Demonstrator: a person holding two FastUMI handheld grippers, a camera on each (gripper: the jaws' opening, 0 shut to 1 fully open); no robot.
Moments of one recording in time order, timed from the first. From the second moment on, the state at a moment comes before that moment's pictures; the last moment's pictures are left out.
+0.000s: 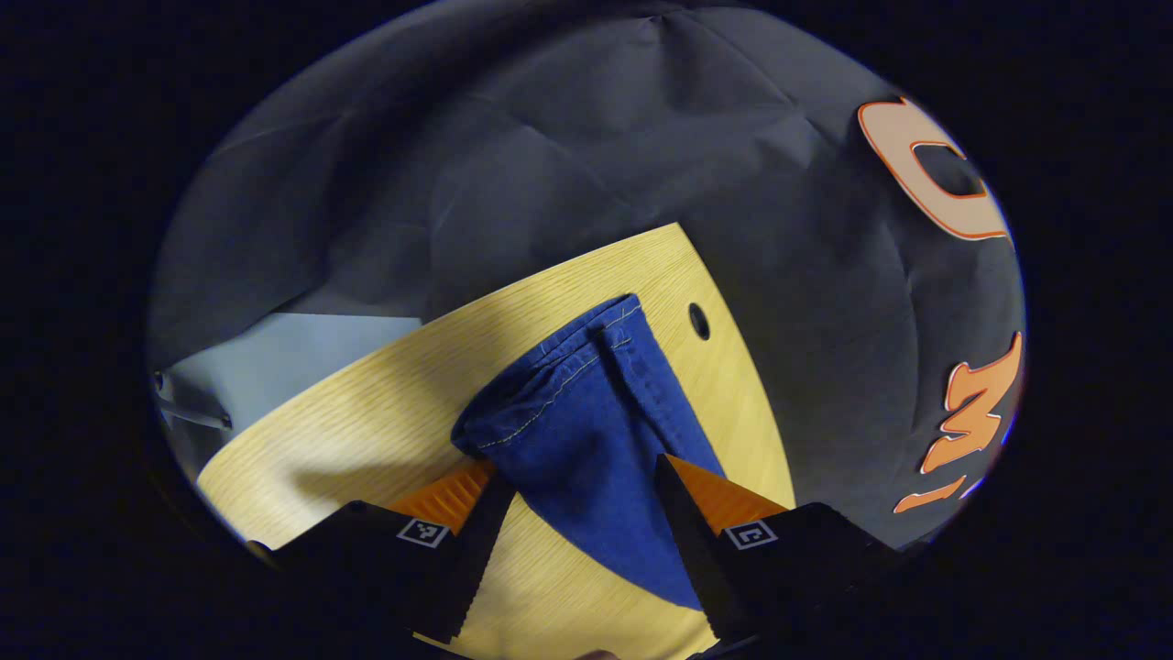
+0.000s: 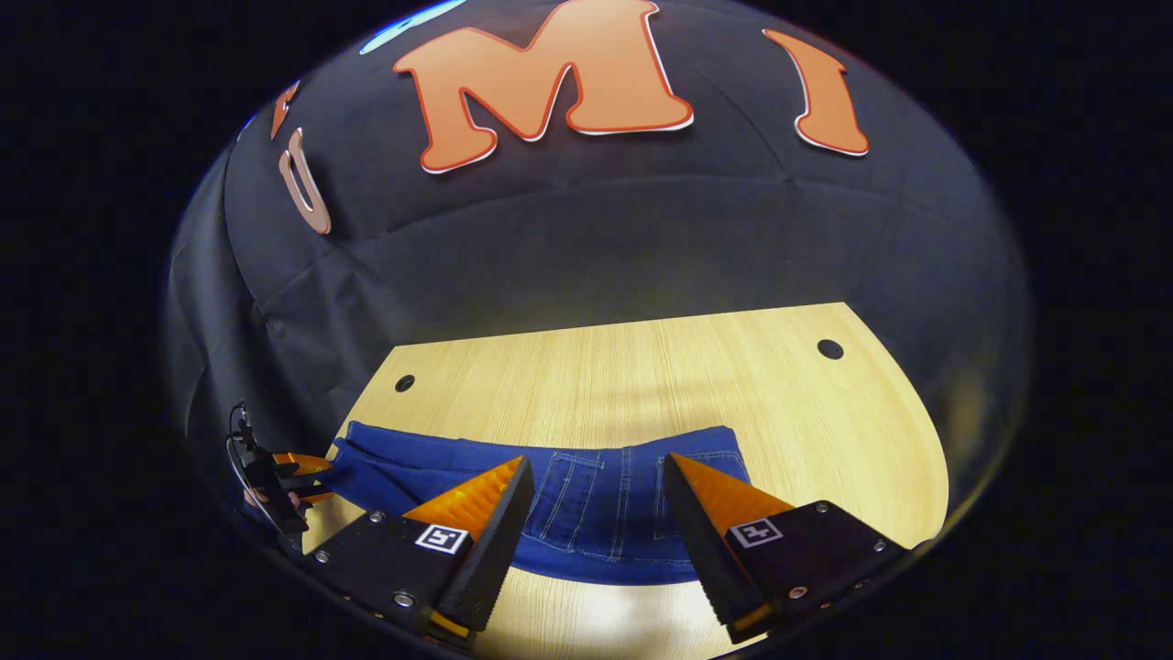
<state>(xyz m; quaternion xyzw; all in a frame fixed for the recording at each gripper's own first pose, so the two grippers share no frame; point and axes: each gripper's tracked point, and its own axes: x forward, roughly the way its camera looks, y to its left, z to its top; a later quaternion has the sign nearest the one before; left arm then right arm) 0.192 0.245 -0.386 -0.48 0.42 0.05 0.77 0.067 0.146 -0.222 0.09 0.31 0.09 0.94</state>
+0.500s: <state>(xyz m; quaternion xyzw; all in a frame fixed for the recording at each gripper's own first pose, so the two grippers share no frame) 0.209 0.246 -0.394 -0.52 0.38 0.07 0.76 0.030 0.125 -0.221 0.09 0.32 0.06 0.94</state>
